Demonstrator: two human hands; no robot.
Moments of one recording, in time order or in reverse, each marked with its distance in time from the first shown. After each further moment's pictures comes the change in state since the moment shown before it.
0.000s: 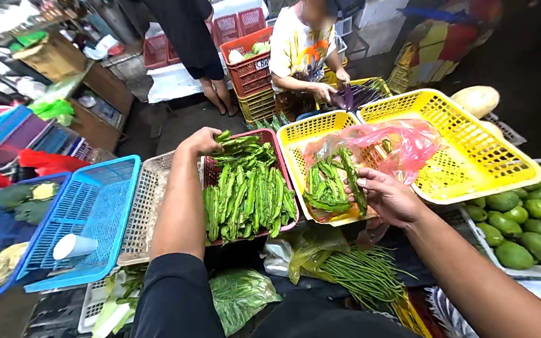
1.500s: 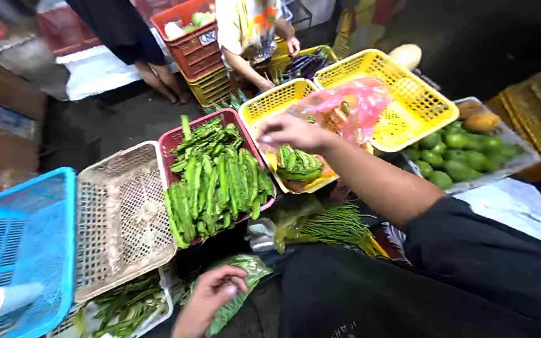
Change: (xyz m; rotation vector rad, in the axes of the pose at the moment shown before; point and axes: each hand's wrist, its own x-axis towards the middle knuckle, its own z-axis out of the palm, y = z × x) left_hand -0.285 -0.025 0.227 -1.127 -0.282 0.351; right_hand 0.079 -0.025 0.091 -0.609 -0.444 -0.273
